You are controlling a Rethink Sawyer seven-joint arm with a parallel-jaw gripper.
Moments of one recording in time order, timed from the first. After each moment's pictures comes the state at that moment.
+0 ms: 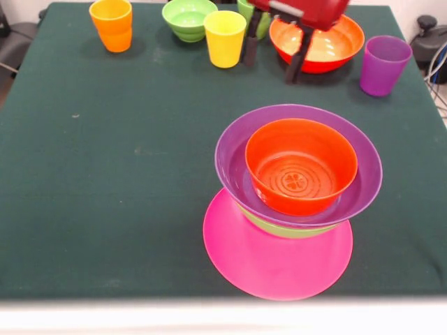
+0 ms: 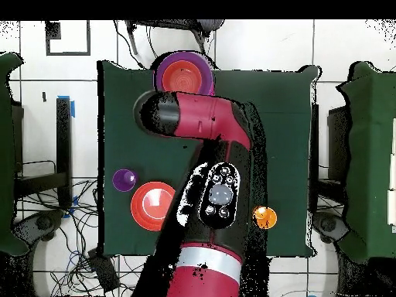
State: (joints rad) arm 0.00 -0.54 -0.23 1.28 0.07 0.64 2.11
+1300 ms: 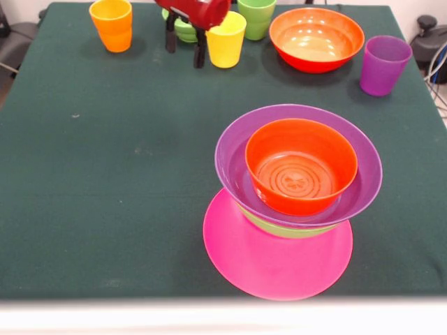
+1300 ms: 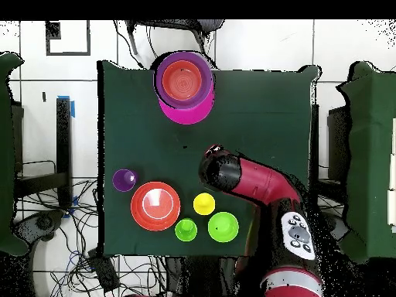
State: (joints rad) arm -0.30 -0.62 -0.09 1.74 0.00 0.34 2.11
